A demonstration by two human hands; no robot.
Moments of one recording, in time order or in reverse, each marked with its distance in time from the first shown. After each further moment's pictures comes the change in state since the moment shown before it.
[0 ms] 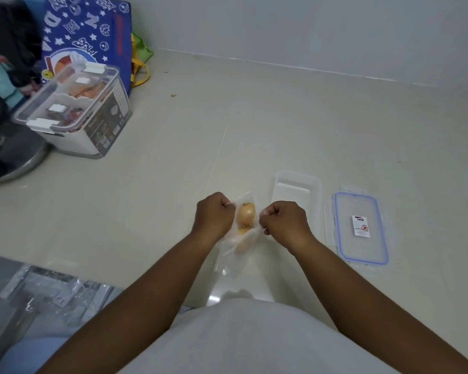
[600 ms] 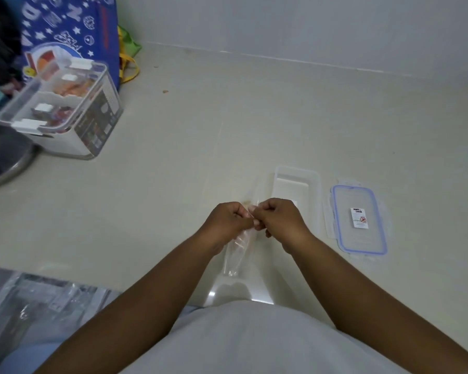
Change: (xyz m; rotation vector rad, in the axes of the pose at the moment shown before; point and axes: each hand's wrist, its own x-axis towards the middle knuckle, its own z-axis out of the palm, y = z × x) left_hand -0.004 -0.013 0.007 -0.296 -0.440 -0.045; right_hand -0.008 -0.011 0.015 0.174 -0.064 0.061
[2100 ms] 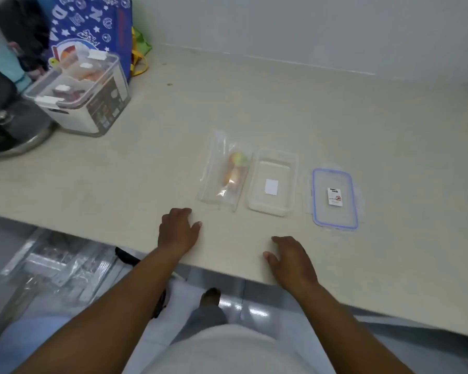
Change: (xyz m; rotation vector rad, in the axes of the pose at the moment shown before) left_hand -0.065 -0.105 -0.002 0.864 0.474 -0.095; right_hand -0.094 0.167 -0.053 -0.714 0.057 -0.248
